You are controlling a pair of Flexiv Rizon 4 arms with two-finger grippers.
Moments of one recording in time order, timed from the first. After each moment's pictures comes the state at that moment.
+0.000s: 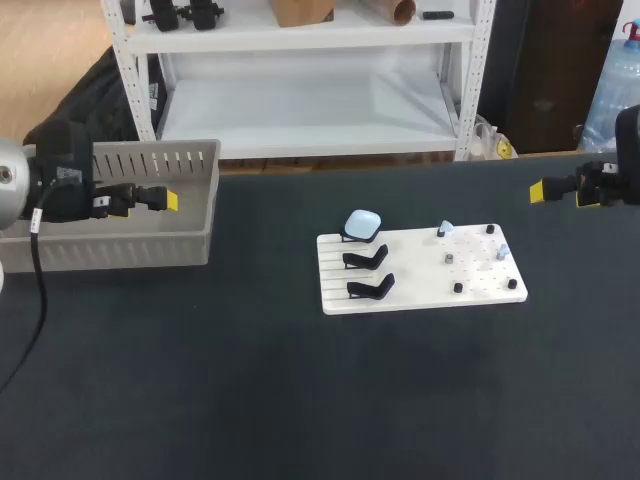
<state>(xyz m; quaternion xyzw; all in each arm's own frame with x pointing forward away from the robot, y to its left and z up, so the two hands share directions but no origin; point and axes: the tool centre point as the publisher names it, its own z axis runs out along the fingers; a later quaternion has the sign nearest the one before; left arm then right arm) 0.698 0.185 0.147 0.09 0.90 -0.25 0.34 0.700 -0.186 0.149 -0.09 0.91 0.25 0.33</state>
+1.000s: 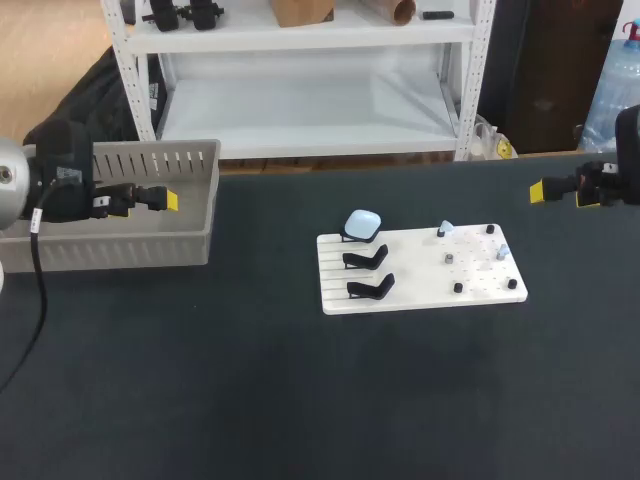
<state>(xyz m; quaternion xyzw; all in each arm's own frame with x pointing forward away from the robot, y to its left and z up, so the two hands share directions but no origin) 0.698 0.184 0.148 0.09 0.90 -0.25 0.34 0.700 -0.186 0.149 -0.09 0.91 0.25 0.33</state>
